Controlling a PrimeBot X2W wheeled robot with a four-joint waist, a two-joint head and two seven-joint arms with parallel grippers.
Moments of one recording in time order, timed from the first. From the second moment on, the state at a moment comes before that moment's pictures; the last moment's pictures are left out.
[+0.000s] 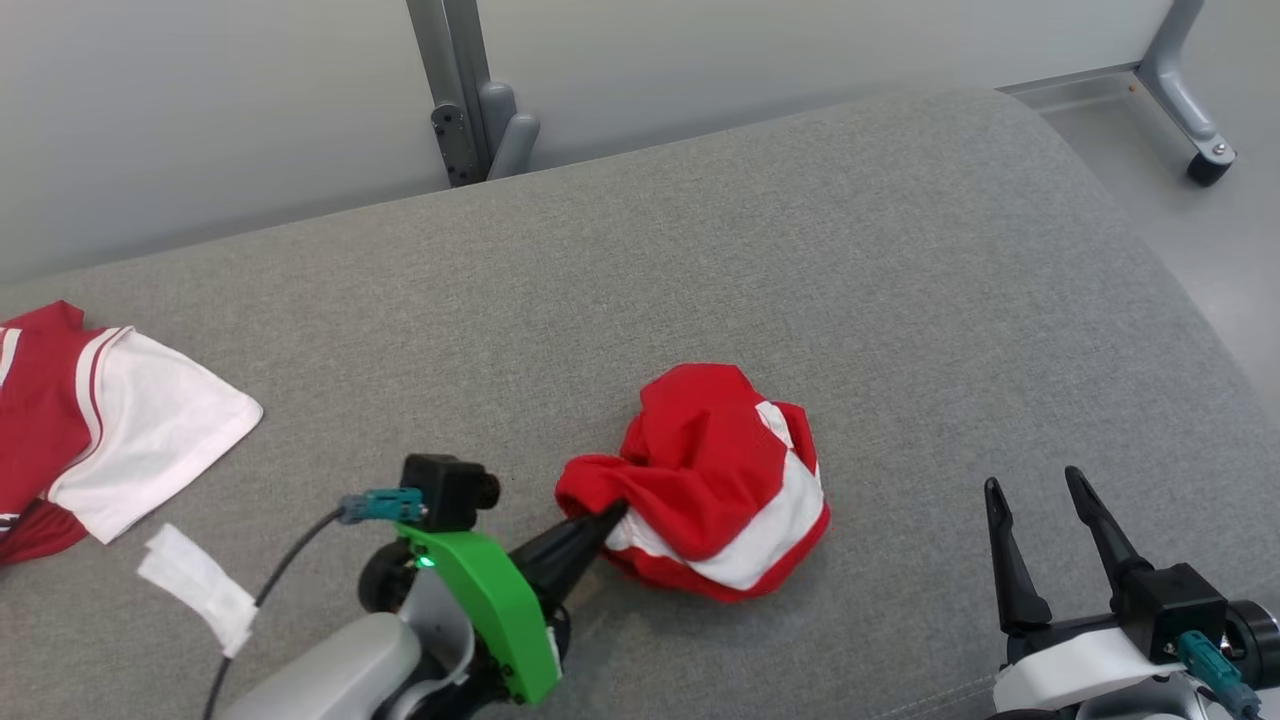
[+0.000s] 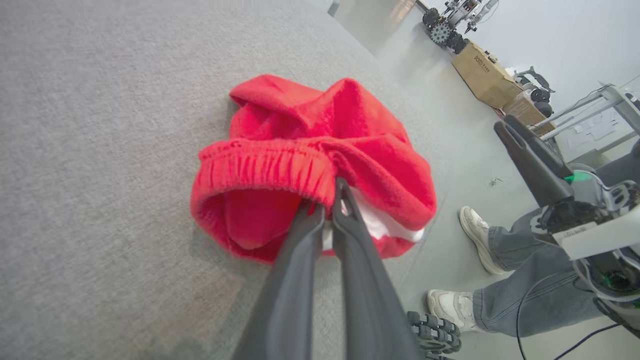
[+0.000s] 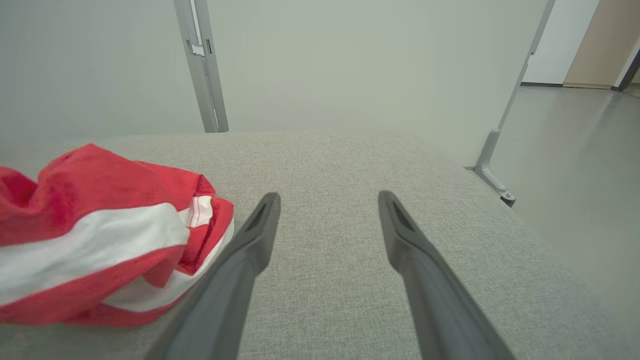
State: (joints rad) left arm -0.49 0.40 -1.04 0.24 -1.20 -0.09 -0.02; right arm 0.07 -0.05 -0.04 0.08 0.01 0.13 -0.26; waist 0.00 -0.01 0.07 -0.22
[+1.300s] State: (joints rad) left arm -0.28 0.50 -0.94 0.42 -1.30 0.27 -0.10; right arm 0.08 -0.05 -0.04 0.09 0.02 0.13 -0.26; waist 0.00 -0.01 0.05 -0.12
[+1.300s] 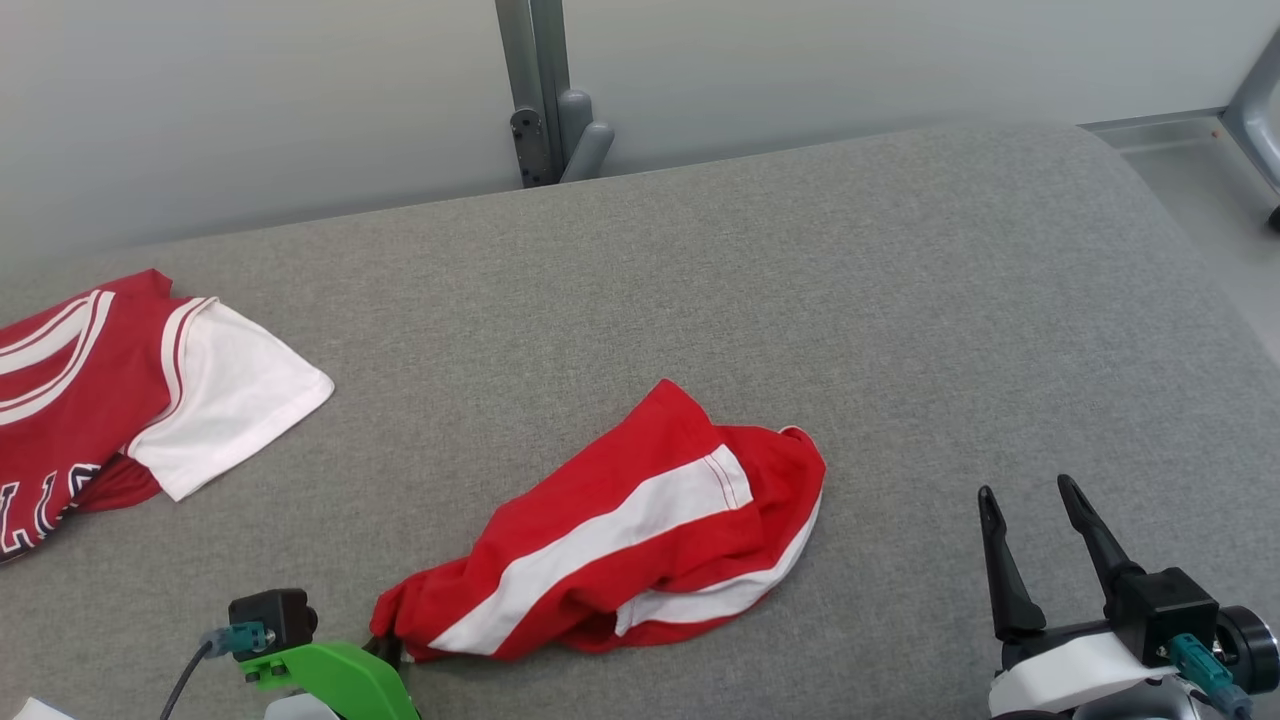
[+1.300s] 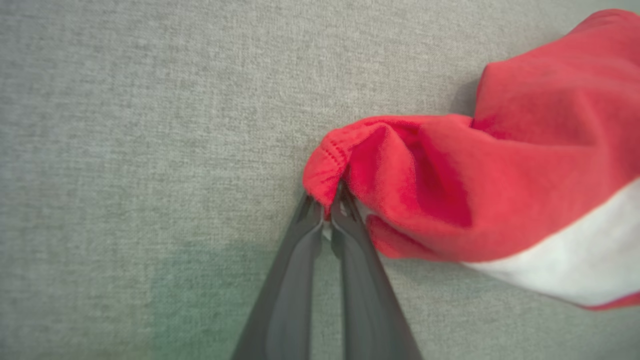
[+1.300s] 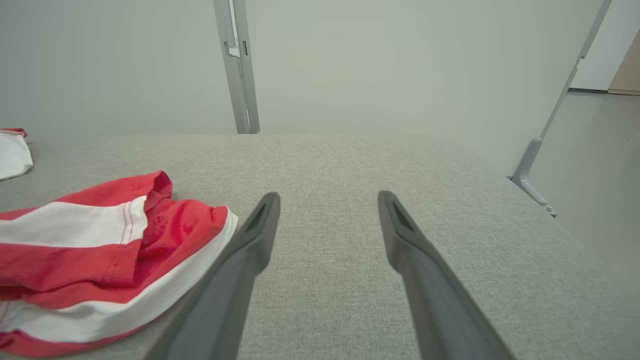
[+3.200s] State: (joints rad) left arm 0.09 0.41 -0.45 0.08 -0.69 0.24 -0.26; right arm 0.12 -0.06 -0.11 0.01 0.00 0.13 -0.26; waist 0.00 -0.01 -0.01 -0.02
